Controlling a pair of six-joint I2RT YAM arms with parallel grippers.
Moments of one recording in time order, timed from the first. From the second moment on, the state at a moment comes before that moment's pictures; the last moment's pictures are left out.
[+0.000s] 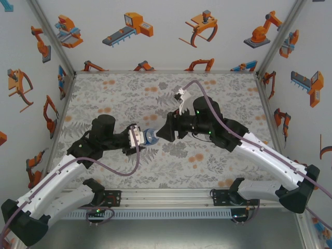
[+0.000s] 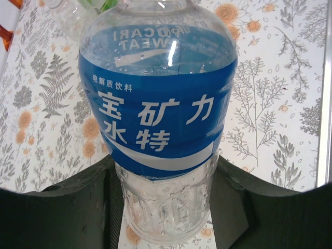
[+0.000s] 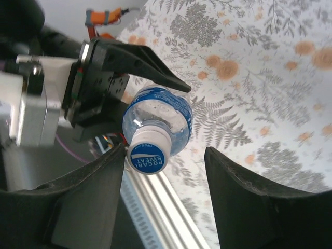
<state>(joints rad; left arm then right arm) -0.65 0.84 0.76 -0.47 0.53 0.72 0.89 1.16 1.20 -0.42 -0.33 0.34</state>
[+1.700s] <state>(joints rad) -0.65 0.87 0.76 -0.50 0.67 0.75 0.89 1.19 1.25 -0.53 -0.66 -0.44</state>
